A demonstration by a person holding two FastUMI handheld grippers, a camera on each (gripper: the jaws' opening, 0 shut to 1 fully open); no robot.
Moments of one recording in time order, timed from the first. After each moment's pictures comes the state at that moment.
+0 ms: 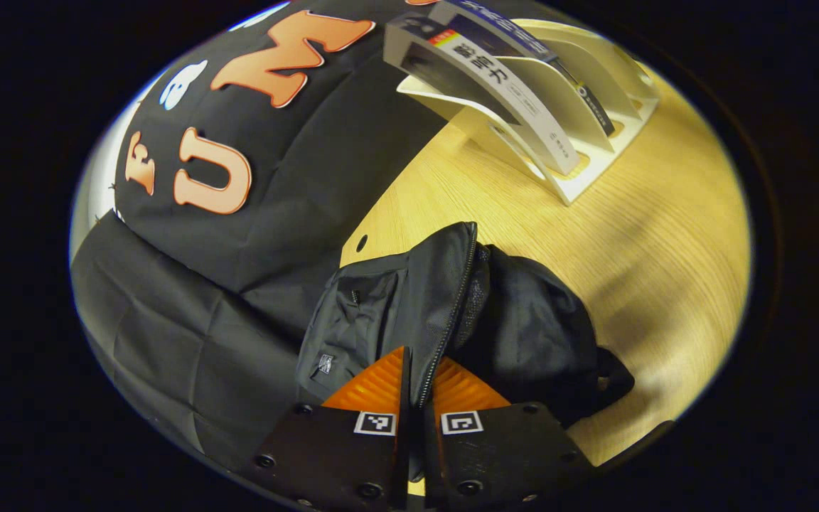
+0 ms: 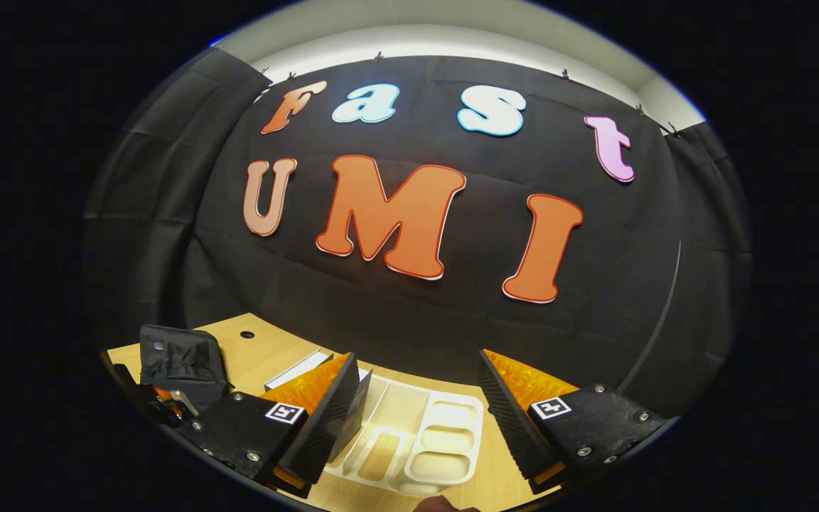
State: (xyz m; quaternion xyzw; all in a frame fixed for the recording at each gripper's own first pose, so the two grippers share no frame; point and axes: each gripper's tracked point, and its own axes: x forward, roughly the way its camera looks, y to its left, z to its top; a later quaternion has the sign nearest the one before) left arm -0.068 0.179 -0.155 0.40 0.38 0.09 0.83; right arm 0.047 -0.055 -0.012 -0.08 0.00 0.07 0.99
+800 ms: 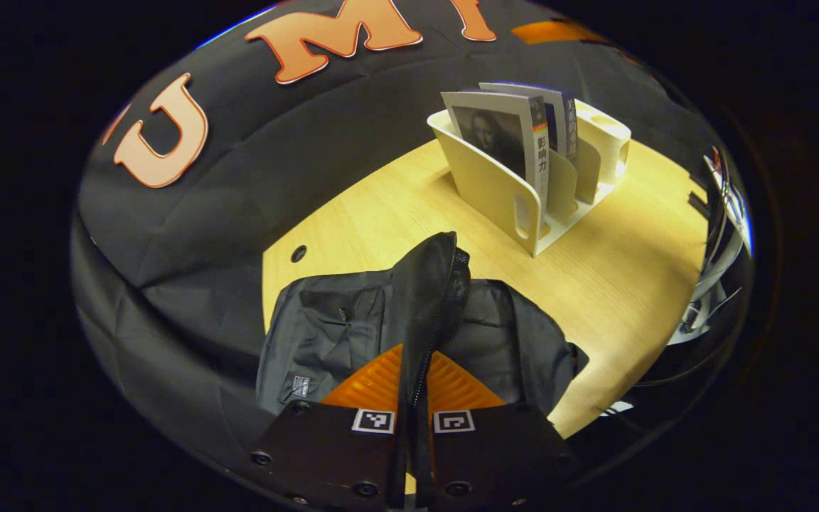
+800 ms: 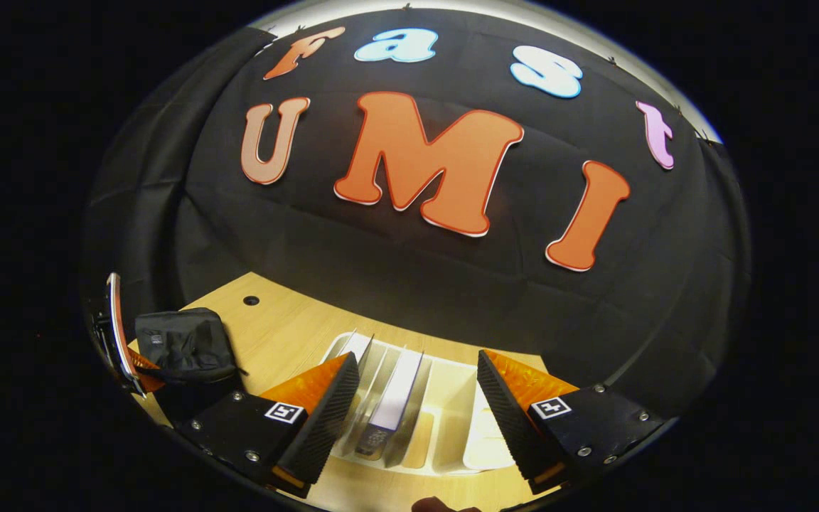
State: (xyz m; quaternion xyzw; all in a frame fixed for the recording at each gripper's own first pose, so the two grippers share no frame) left arm -0.046 0.219 -0.079 0.24 0.43 -0.13 0.86; right arm 0.087 0.045 -0.045 -0.10 0.16 0.05 0.98
